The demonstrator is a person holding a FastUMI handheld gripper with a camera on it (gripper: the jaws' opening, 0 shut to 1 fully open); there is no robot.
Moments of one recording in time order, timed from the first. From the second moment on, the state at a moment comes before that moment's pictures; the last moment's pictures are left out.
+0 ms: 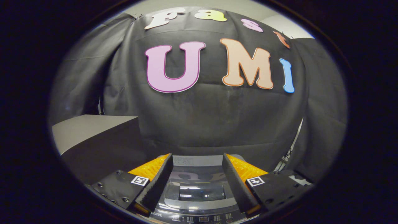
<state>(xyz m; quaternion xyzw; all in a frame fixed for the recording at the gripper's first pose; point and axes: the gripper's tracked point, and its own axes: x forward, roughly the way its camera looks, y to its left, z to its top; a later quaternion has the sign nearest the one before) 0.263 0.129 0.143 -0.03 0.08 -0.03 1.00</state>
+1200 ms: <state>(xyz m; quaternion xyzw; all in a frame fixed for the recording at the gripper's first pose) 0.175 0.016 0.112 -0.07 -0.02 -0.03 1.00</state>
